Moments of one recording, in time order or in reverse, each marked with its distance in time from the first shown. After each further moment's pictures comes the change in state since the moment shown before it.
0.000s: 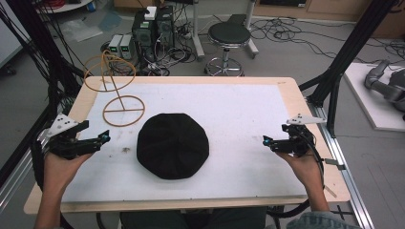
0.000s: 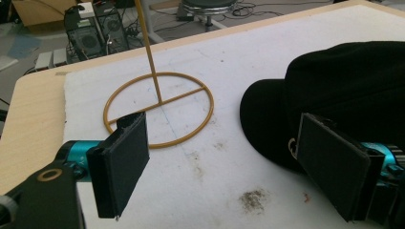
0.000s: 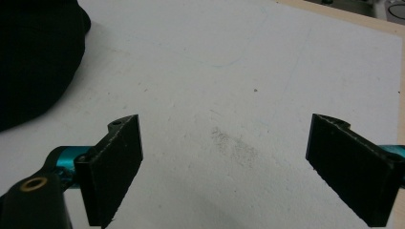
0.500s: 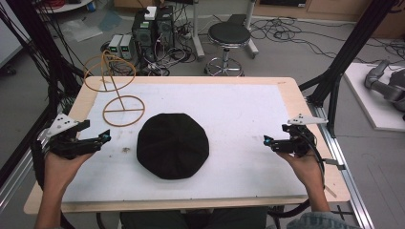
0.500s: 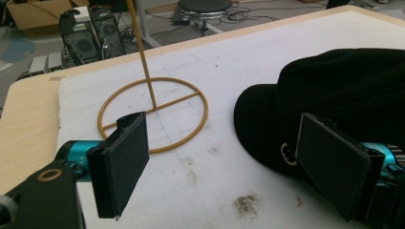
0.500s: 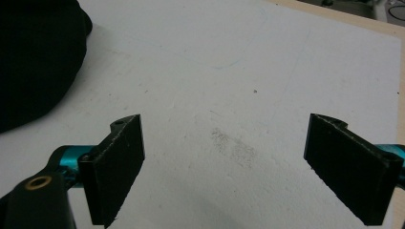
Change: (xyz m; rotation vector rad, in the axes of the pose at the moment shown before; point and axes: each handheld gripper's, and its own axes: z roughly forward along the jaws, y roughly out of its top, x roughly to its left) left arm -0.004 0.003 -0.001 -0.019 -0.020 0.005; right arm -0.001 0.000 -0.002 -0.009 0.003 0.005
